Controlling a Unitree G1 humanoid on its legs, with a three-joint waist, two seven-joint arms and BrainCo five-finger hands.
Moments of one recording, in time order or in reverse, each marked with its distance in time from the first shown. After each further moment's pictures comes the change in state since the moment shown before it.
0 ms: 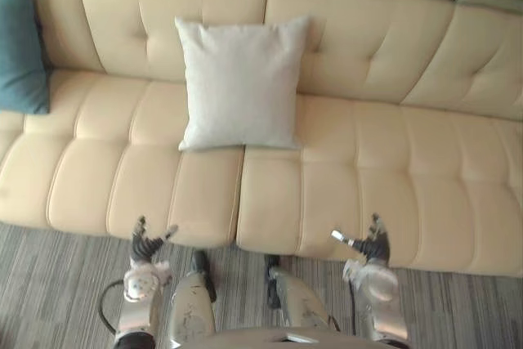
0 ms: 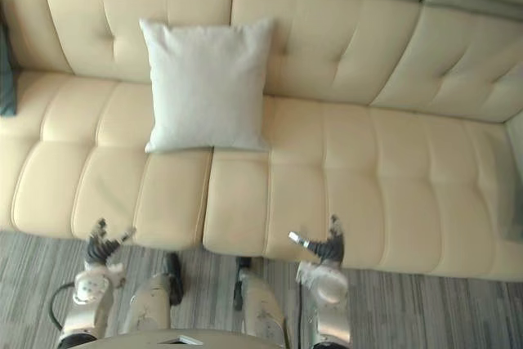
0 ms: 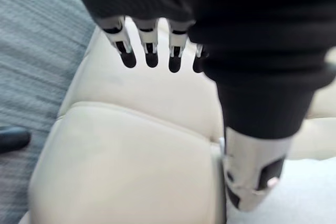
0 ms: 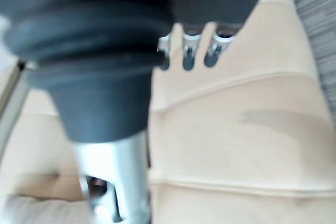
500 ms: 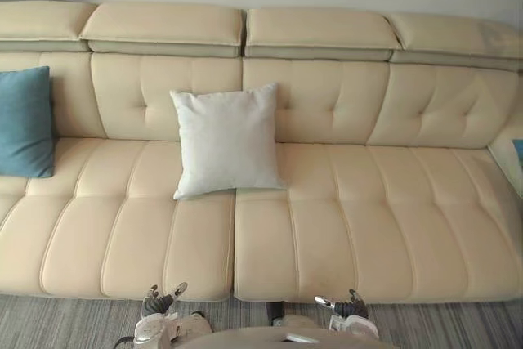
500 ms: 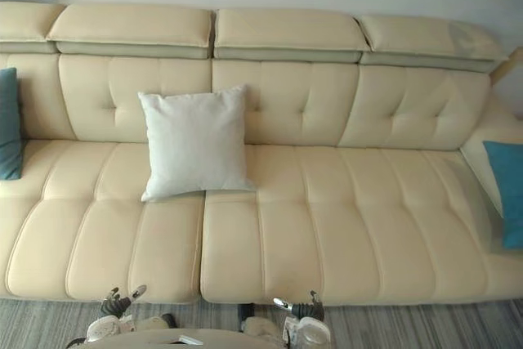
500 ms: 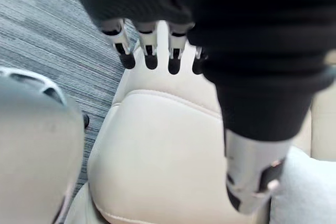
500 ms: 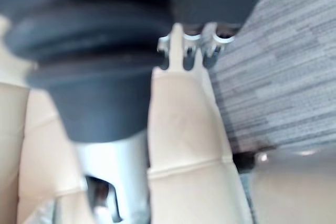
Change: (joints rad) left arm -0.025 -0.025 0.135 0.318 -0.002 0.027 -0.015; right arm -0.074 0.018 -0.060 0.433 -0.047 0.050 0.023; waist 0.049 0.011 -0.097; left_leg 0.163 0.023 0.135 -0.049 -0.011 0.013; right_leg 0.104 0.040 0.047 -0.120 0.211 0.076
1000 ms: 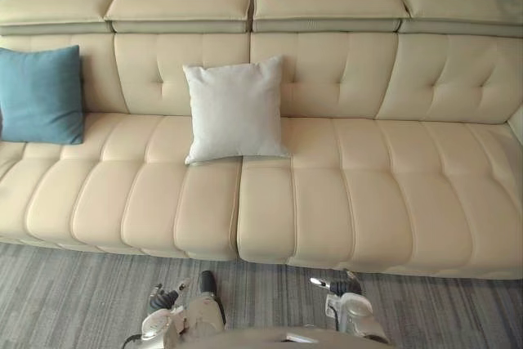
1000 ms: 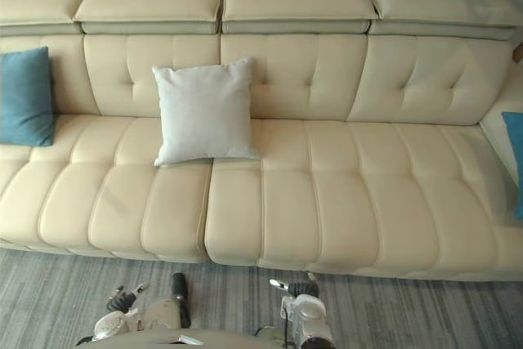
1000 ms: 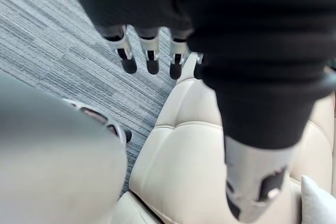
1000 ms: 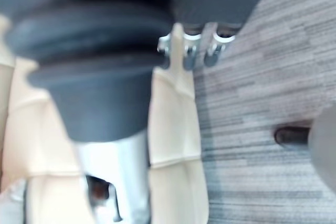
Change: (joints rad) left arm 0.003 -0.056 -0.012 0.011 -0.078 0.001 0.022; right arm -0.089 -0.033 0.018 0.061 -0.001 0.004 -0.023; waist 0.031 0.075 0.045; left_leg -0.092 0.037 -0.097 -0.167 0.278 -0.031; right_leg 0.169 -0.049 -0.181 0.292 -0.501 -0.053
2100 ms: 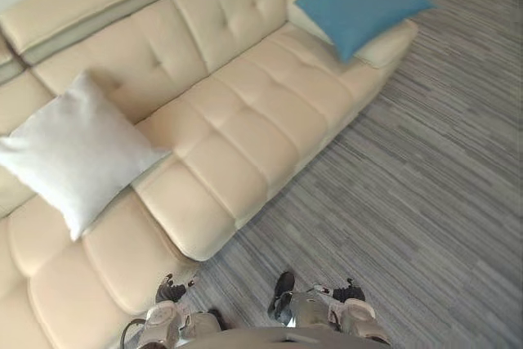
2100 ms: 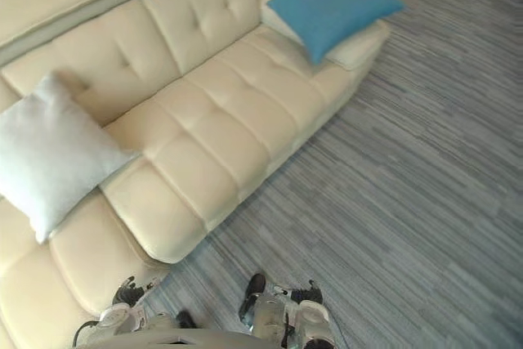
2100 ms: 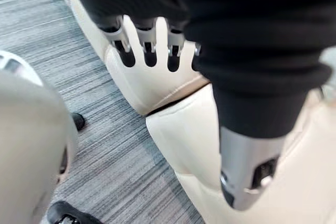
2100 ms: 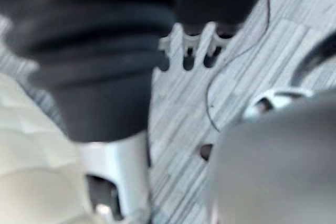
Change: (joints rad) left arm -0.055 0.078 -0.109 0.071 0.084 0.017 -0.044; right arm -0.039 -0.027 -0.041 0.084 0.002 0.017 -0.001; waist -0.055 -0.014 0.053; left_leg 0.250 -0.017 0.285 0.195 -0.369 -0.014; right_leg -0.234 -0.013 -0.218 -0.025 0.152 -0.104
